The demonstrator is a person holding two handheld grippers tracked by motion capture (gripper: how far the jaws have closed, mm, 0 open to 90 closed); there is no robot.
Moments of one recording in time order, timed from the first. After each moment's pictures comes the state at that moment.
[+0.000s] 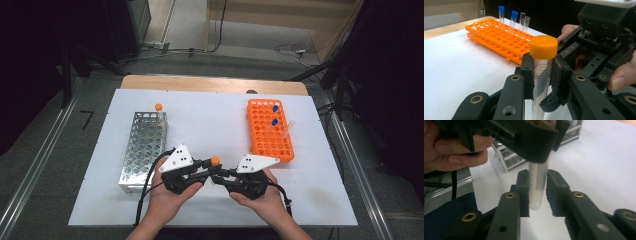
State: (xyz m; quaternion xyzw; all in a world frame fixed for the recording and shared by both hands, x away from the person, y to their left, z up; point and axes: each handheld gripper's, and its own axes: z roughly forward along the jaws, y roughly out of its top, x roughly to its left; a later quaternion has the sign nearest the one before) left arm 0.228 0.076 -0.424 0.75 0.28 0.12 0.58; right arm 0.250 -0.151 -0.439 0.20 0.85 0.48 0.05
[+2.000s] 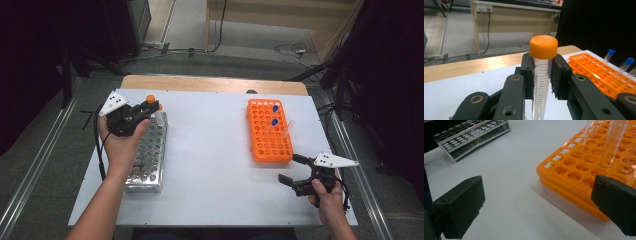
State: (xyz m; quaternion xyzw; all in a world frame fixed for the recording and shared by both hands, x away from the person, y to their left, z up) left arm 0.323 0.210 -0.396 0.63 0.46 0.28 0.56; right arm 0.281 -0.329 -0.464 0.32 0.79 0.51 0.10
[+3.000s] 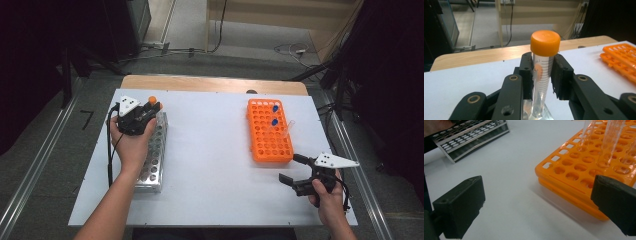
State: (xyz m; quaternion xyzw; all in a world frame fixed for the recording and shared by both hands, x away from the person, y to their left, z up) left arm 0.339 0.197 -0.425 0.63 0.51 0.33 0.49; right arm 0.281 -0.331 -0.465 0.32 0.79 0.51 0.10
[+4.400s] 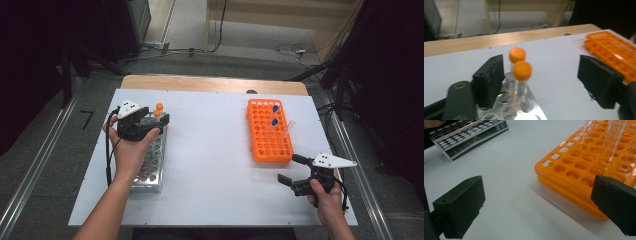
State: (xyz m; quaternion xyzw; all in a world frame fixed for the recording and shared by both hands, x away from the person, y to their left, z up) left arm 0.314 0.192 -0.411 0.66 0.49 0.26 0.51; right arm 0.282 -0.328 -0.467 0.32 0.79 0.51 0.11
